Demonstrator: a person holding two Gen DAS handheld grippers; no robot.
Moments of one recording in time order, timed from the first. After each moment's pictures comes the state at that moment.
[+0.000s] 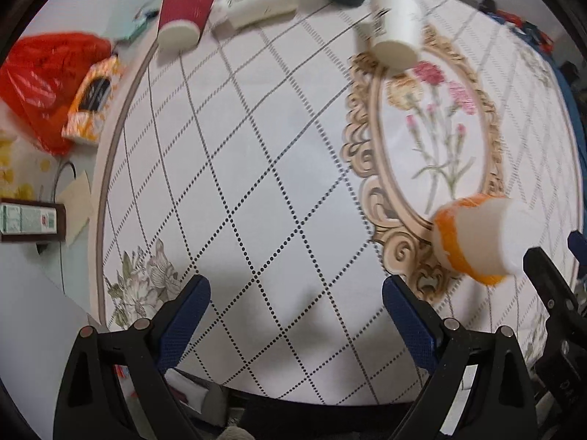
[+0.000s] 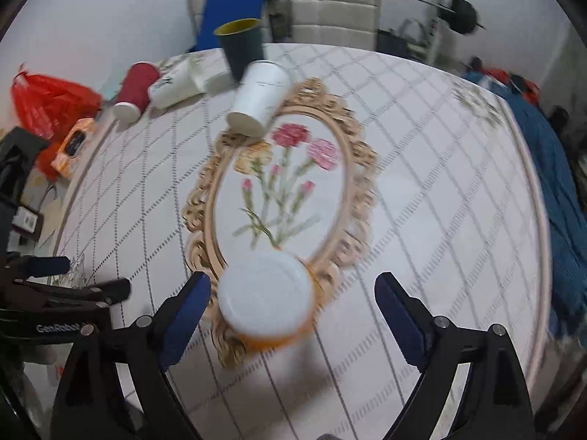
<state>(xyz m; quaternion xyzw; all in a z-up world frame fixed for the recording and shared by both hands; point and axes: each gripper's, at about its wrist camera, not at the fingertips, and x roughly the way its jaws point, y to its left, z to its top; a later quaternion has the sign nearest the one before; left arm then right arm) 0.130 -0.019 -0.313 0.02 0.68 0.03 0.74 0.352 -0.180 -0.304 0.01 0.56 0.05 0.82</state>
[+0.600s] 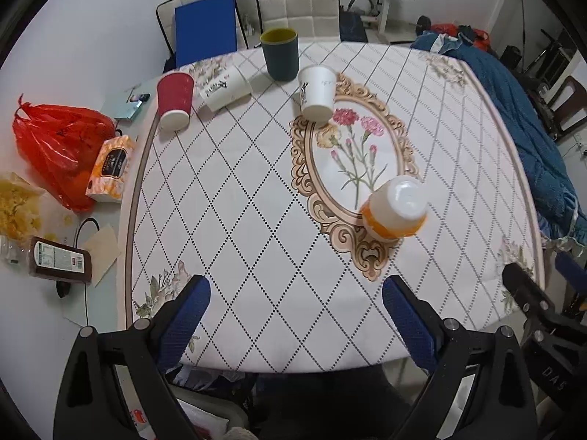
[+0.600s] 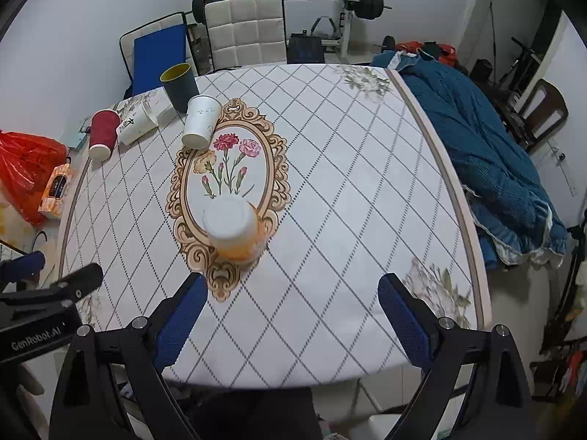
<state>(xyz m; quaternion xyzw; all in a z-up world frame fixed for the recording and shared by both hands) 0.051 0.000 -0.214 0.06 0.59 -0.04 0.81 0.228 -0.206 -0.207 0.07 0.54 -0.09 0.83</state>
